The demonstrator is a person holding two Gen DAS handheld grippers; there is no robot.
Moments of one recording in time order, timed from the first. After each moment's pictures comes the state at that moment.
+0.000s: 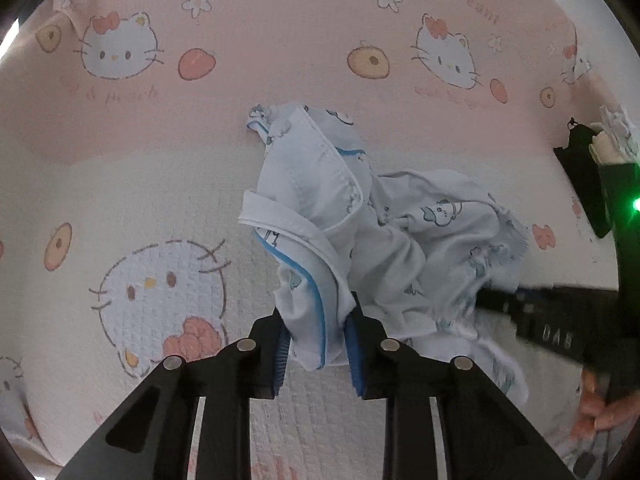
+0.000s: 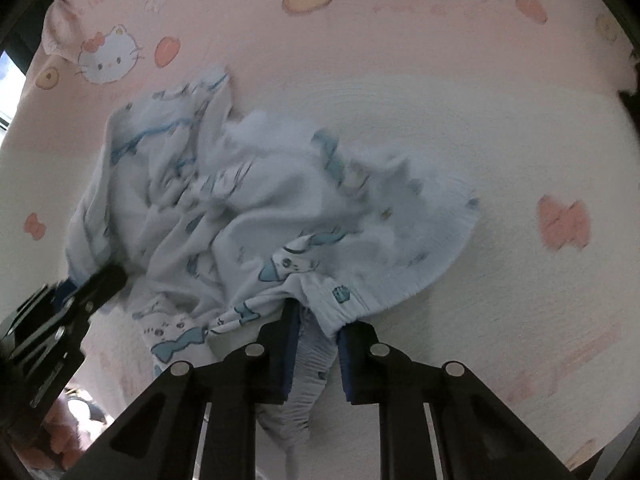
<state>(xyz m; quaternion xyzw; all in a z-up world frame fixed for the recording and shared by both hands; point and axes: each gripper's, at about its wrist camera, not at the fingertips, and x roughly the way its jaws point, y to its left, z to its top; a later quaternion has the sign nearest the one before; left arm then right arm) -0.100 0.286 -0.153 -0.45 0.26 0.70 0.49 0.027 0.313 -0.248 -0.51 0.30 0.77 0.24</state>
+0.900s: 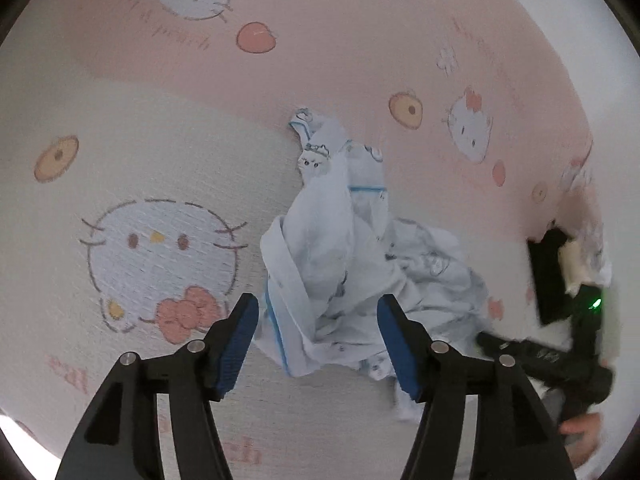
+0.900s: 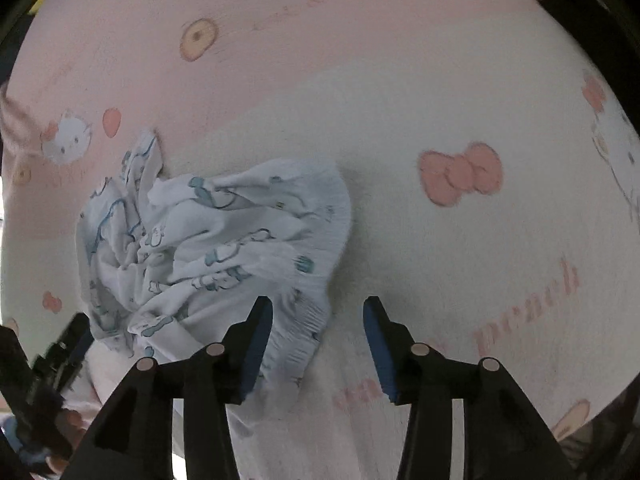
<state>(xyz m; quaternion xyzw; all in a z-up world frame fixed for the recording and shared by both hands) -0.135 0.264 -0.150 -0.53 0.11 0.69 0.48 0.075 0.381 -0.257 -0.48 0.44 0.70 0.27</state>
